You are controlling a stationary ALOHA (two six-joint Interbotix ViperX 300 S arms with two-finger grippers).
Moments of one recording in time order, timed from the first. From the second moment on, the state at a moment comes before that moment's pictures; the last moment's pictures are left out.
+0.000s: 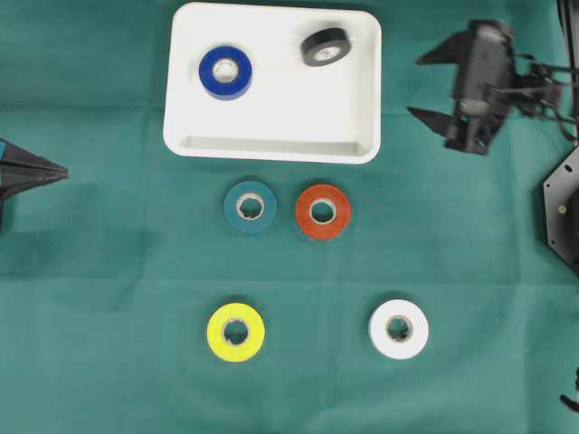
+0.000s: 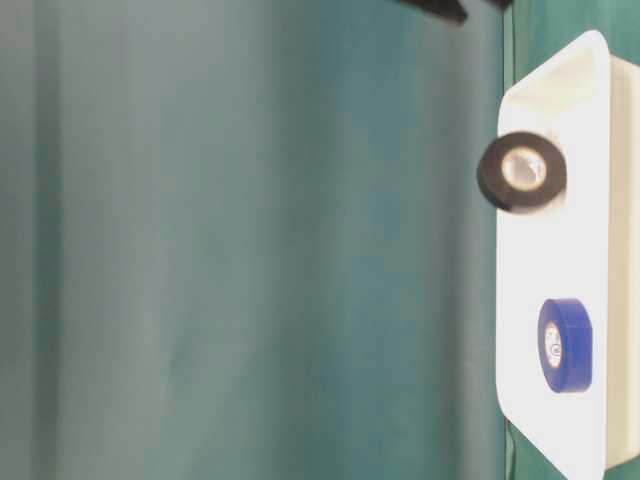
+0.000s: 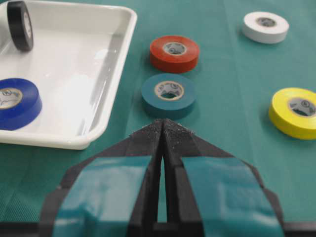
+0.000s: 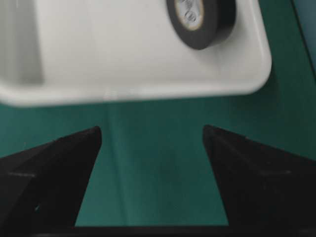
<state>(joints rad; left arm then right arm) 0.04 -1.35 1.52 -0.02 -0.06 -0.01 -0.49 -0.43 1.12 -0.48 -0.04 0.22</state>
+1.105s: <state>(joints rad) 0.04 -1.35 1.52 -0.02 -0.06 -0.01 -0.18 -0.95 1.42 -0.47 0.02 0.41</state>
